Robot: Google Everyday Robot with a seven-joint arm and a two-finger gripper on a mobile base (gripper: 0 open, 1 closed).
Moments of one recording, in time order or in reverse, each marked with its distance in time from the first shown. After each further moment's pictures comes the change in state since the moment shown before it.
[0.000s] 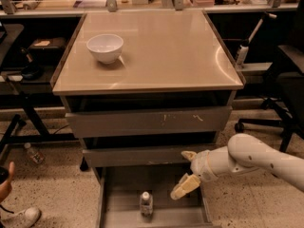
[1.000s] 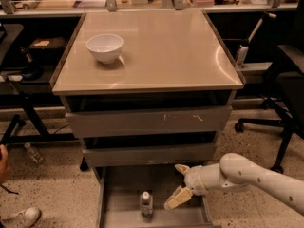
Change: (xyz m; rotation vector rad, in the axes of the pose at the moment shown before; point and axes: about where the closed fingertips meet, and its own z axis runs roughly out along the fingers) arm 0.047 -0.003 0.065 -0.046 -0.106 0.046
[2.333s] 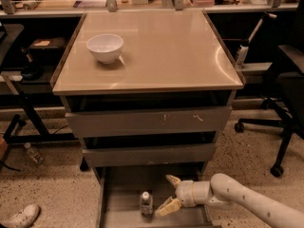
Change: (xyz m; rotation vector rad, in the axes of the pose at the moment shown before) arm 0.049 -0.017 0.084 -0.027 -0.193 0.025
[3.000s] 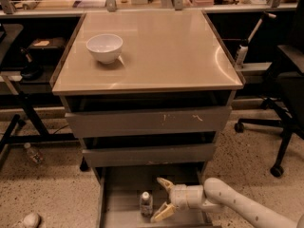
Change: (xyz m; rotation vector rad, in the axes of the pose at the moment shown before) arm 0.014 0.012 0.031 -0.093 -0.095 -0.124
